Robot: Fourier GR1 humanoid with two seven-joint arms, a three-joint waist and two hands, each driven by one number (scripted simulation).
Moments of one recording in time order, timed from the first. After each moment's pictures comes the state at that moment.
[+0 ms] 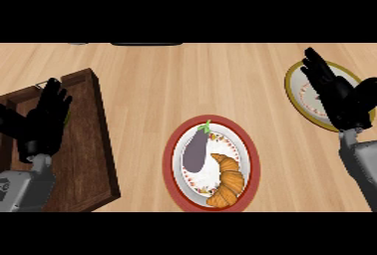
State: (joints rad) left arm -0.21 0.39 -0.05 -1.45 0.41 0.41 0.19; right arm -0.41 -0.51 0.16 -1.37 -0.27 -0.09 0.10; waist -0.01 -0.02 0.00
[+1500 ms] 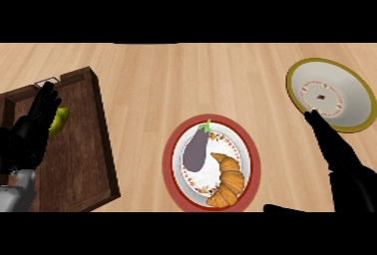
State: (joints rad) left arm -0.12 0.50 -0.10 -1.51 0.24 0.28 0.06; right arm -0.15 -0.61 0.55 -2.29 0.68 -0.18 1.13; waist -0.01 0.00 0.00
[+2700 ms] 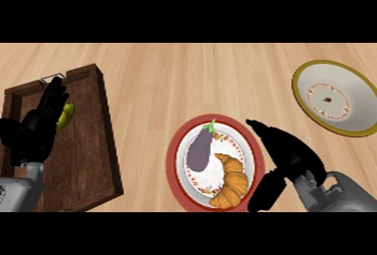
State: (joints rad) left arm -0.17 0.47 -0.10 -1.48 0.21 0.26 0.06; right arm -0.43 -0.53 0.60 -1.83 0.06 0.19 1.19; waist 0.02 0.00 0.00
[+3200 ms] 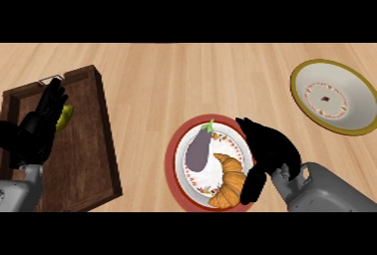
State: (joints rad) left arm -0.15 0.45 -0.08 -1.50 0.20 0.25 0.07; right arm -0.54 -0.50 0.73 -1.72 0.13 0.20 1.19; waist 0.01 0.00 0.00
